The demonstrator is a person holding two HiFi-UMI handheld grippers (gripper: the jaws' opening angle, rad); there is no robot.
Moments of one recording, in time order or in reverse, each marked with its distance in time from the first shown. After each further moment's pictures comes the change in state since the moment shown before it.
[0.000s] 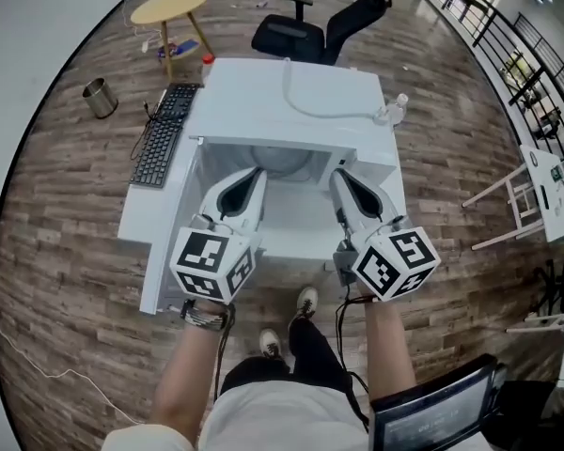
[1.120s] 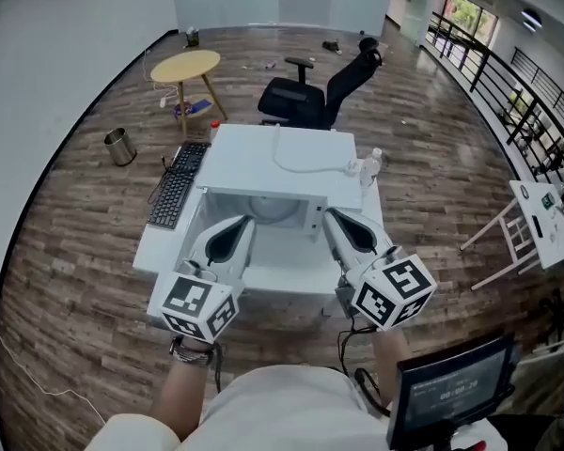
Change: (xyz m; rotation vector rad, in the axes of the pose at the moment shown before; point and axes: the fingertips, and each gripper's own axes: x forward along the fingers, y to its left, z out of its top) left arm -0.047 -0.053 0.073 0.094 -0.087 -0.006; right arm -0.051 0.024 0.075 -0.102 -0.041 0.133
